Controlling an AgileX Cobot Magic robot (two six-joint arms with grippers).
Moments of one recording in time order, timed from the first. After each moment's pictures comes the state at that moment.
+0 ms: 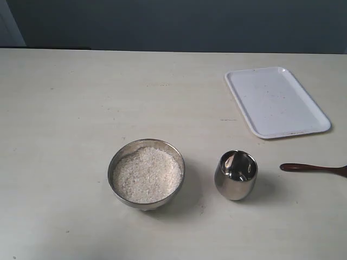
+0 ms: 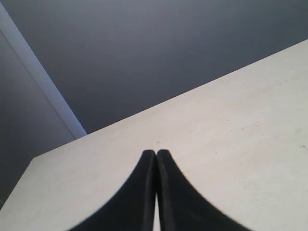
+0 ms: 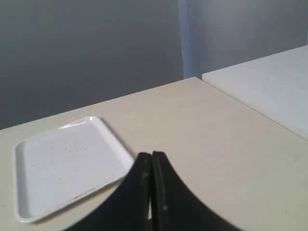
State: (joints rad) left arm -0.29 0.01 0.00 0.36 0.16 0.02; right arm -0.19 0.00 0.00 0.05 0.24 0.11
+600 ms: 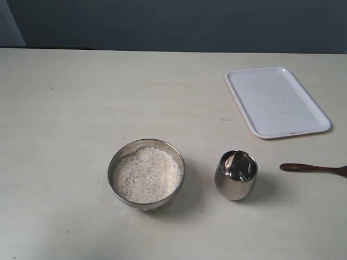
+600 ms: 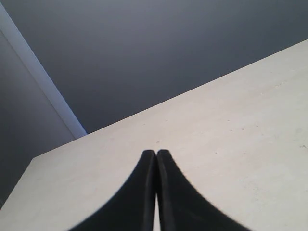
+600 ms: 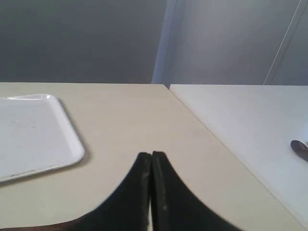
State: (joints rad) left arm -0.29 0.01 0.00 0.36 0.16 0.02; right arm -0.19 0.00 0.00 -0.27 0.24 0.10
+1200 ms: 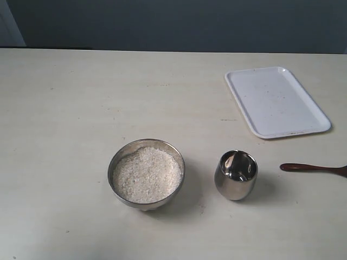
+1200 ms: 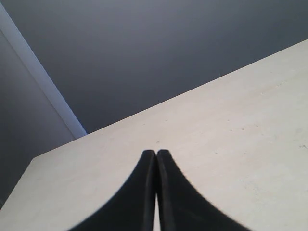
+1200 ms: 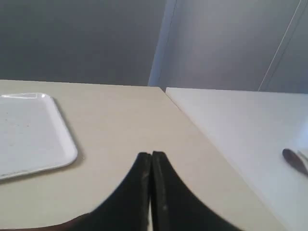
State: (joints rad) left arm -0.29 0.01 0.00 0.36 0.16 0.02; right arm -0.19 0.00 0.00 -0.33 0.22 0.11
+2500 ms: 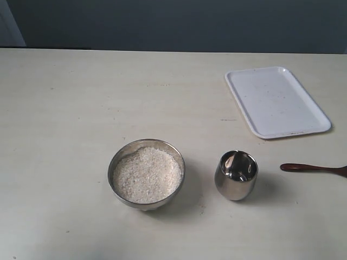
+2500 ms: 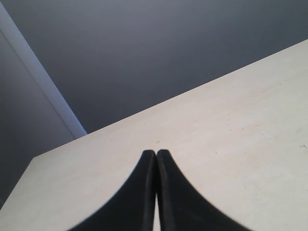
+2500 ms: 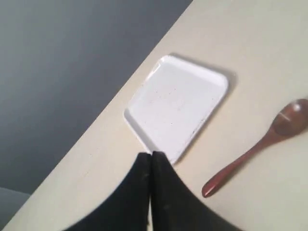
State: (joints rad) left arm -0.29 0.01 0.00 0.36 0.16 0.02; right arm -0.19 0.26 -0.23 0.58 0.53 0.24
